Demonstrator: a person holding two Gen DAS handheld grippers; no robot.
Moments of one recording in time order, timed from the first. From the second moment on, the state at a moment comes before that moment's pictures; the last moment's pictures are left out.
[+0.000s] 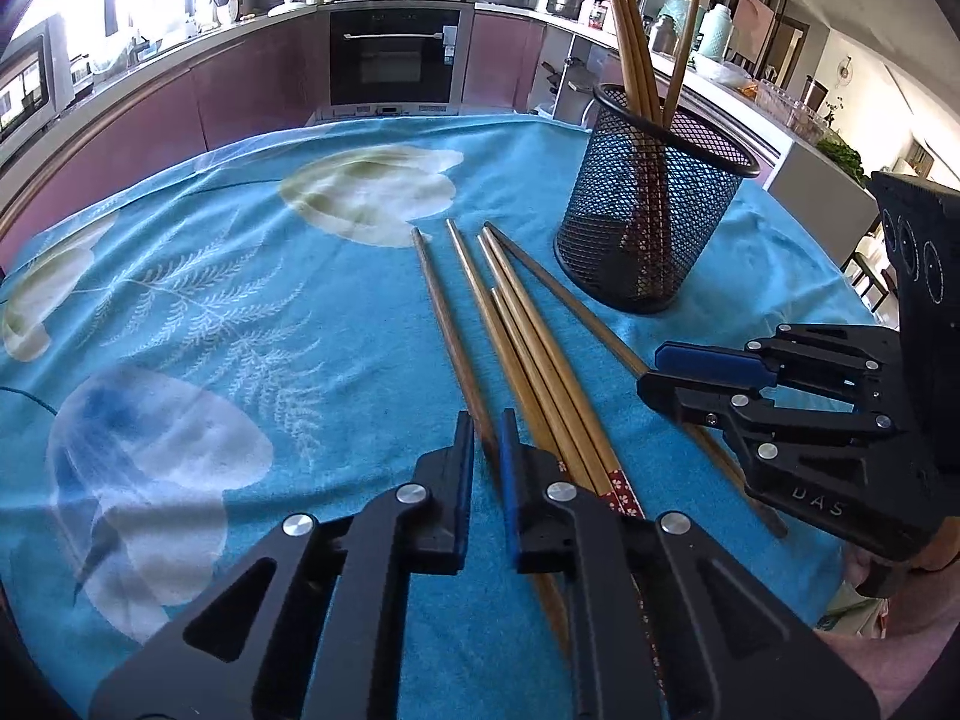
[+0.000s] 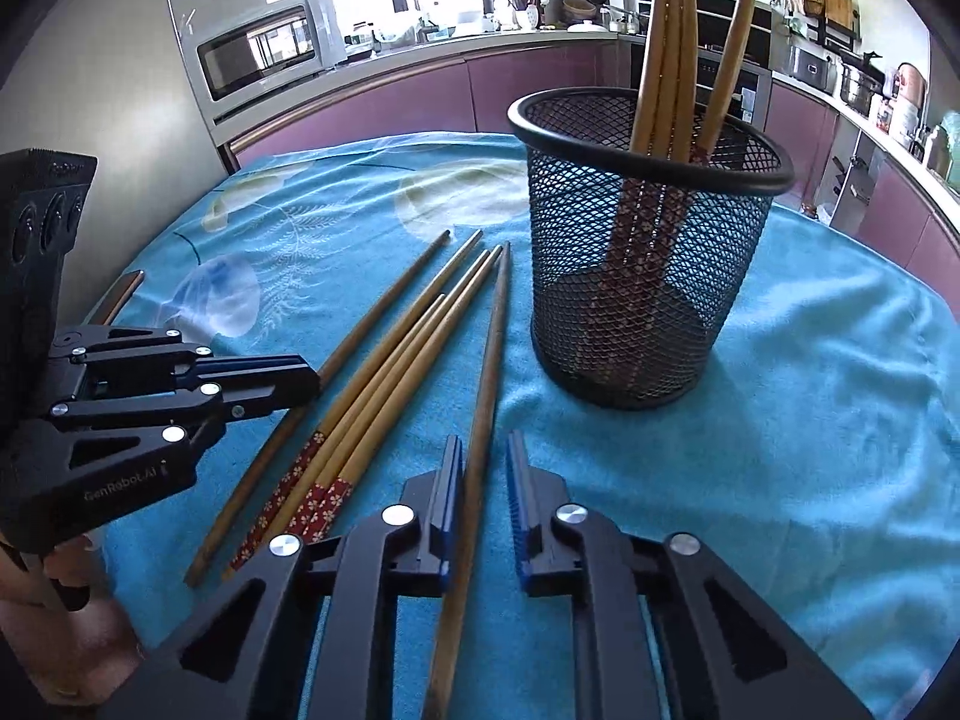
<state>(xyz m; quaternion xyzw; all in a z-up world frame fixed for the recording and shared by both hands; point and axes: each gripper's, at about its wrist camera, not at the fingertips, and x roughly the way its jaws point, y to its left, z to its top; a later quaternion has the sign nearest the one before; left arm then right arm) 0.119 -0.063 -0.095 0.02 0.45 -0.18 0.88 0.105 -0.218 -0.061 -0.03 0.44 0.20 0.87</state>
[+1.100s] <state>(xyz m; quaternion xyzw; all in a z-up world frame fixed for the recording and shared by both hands) 0.103 -0.066 -0.097 0.04 0.45 -0.20 0.87 0.100 -0.214 -0.055 -0.01 0.43 0.27 0.86</state>
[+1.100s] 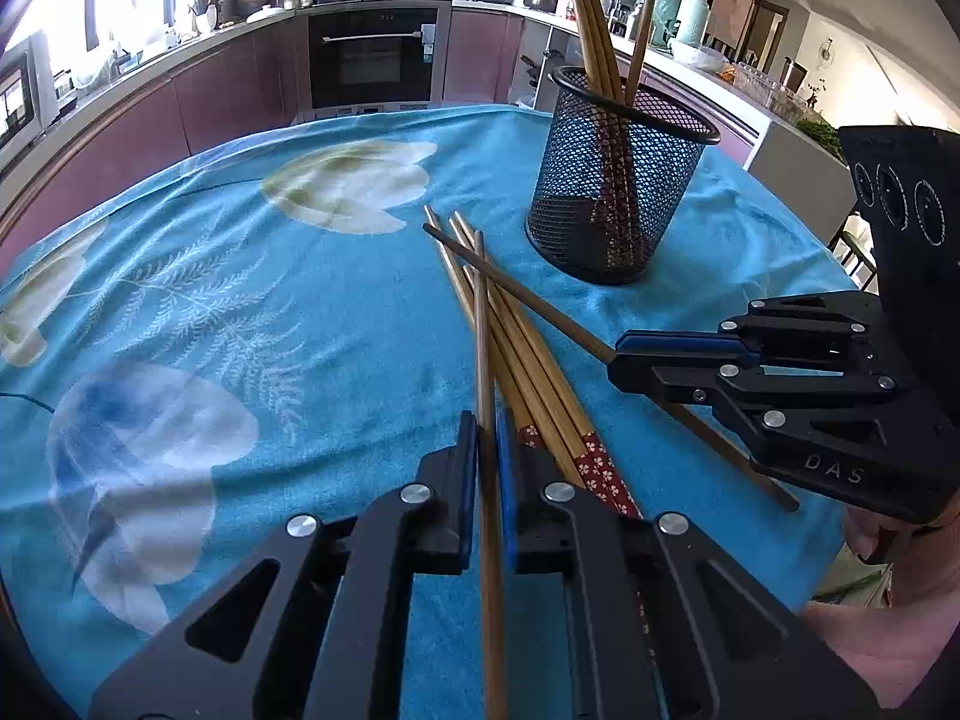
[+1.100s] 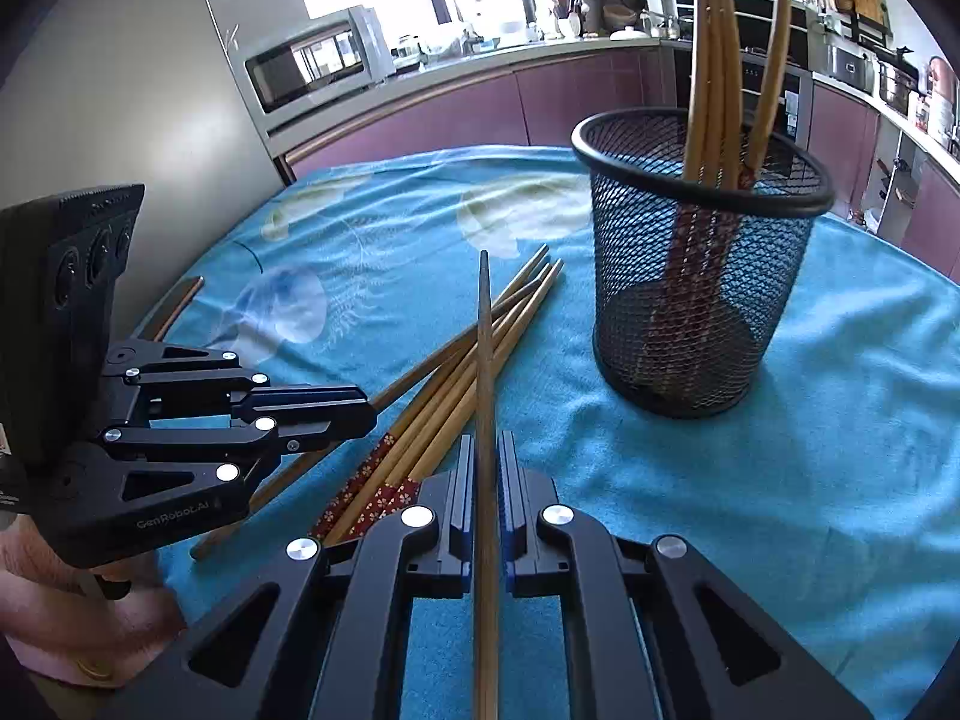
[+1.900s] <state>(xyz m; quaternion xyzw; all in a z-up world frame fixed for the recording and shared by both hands) 0.114 -0.071 -0.089 0.03 0.44 -0.19 0.88 0.099 -0.221 -0.048 -0.01 0.41 0.26 0.87</state>
